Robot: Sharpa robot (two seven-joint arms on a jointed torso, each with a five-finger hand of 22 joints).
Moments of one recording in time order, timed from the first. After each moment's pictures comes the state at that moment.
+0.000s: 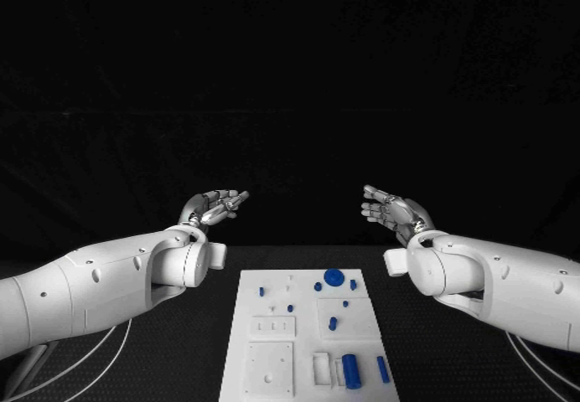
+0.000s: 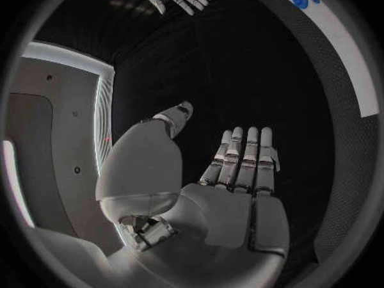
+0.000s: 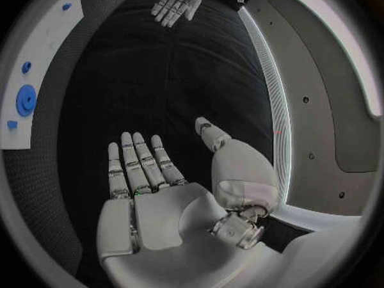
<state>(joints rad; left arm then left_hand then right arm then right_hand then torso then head) 1.29 -0.71 -0.18 1.28 -0.01 -0.60 0.34 1.14 -0.26 0.50 0.17 0.05 0.49 0.14 0.30 0.49 0.74 0.11 0.06 0.07 0.51 0.15 0.33 0.41 0.01 0.45 0.10 0.22 1.28 1.24 -0.78 -0.12 1.39 -0.01 -0.55 0.31 0.72 -0.03 0.49 -0.09 0.08 0.44 0.15 0.27 0.41 0.65 0.22 0.06 0.07 0.50 0.22 0.26 0.32 0.05 0.25 0.23 0.07 1.22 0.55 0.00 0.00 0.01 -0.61</state>
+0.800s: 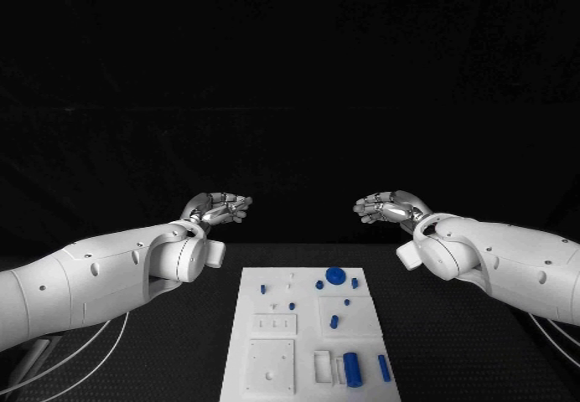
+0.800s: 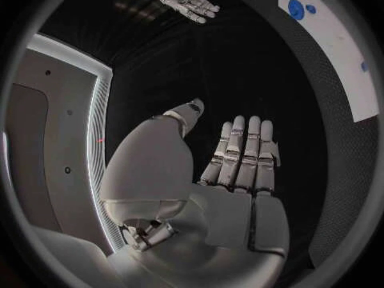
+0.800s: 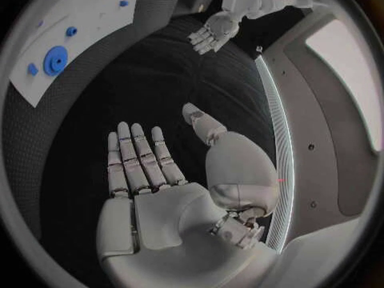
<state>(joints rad) 1.30 -0.72 -0.19 1.27 -0.03 -0.50 0.28 1.26 -0.19 0.46 0.11 0.08 0.67 0.18 0.37 0.52 0.97 0.16 0.15 0.10 0.75 0.16 0.45 0.47 0.02 0.62 0.06 0.31 1.31 1.28 -0.72 -0.15 1.18 -0.42 -0.32 0.15 0.93 -0.07 0.54 -0.26 0.15 0.60 0.17 0.35 0.43 0.83 0.23 0.11 0.08 0.67 0.23 0.35 0.37 0.12 0.43 0.22 0.12 1.31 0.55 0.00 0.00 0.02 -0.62</state>
